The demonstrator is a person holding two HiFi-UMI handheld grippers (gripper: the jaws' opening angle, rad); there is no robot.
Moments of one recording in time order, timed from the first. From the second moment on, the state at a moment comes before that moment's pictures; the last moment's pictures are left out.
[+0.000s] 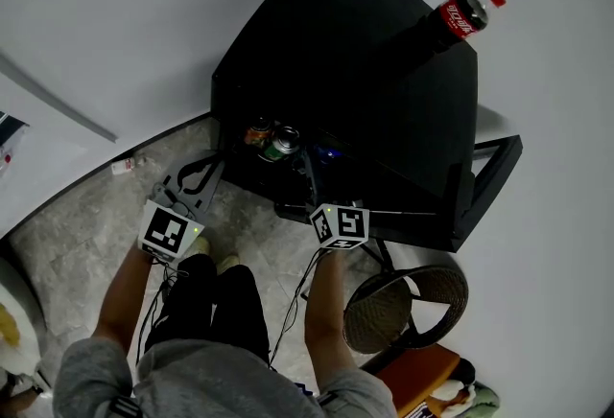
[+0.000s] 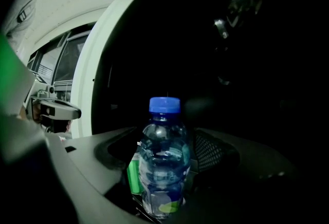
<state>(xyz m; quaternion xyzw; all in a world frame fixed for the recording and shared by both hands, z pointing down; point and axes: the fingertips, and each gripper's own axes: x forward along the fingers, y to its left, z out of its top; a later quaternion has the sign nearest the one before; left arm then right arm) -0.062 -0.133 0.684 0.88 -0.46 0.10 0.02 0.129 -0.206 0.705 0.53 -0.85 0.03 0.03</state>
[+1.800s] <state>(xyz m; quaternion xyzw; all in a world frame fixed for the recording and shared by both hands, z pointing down) -0.045 -0.073 0.437 0.91 -0.42 0.08 -0.01 0.139 -0.041 0.441 0.59 -0.81 0.00 0.02</state>
